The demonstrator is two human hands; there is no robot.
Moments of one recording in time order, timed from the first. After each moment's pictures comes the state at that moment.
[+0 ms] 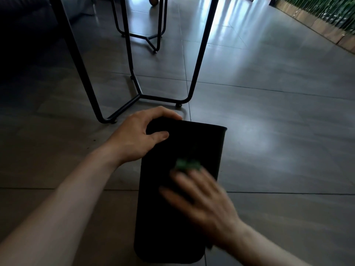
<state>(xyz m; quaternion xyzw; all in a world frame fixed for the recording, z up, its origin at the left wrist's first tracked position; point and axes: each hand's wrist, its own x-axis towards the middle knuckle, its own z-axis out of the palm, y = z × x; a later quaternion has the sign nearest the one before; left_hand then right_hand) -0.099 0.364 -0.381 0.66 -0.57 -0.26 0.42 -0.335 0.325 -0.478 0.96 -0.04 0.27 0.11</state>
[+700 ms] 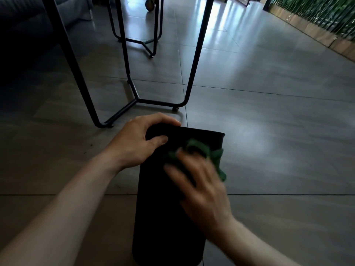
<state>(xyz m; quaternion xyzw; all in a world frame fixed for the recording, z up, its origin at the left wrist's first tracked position) -0.109 0.361 -0.374 0.66 -0.57 -0.25 0.43 -0.322 0.320 -0.466 0.93 -0.18 0.33 0.02</state>
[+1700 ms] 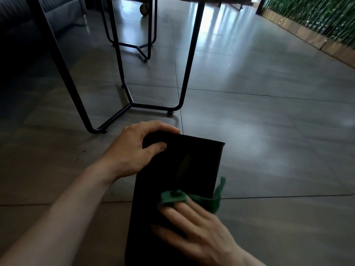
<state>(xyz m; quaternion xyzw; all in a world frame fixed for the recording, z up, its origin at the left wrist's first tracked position) -0.115 0.353 -0.377 0.66 -0.58 -0.24 0.42 -0.360 0.337 -0.476 0.97 0.00 0.23 0.03</state>
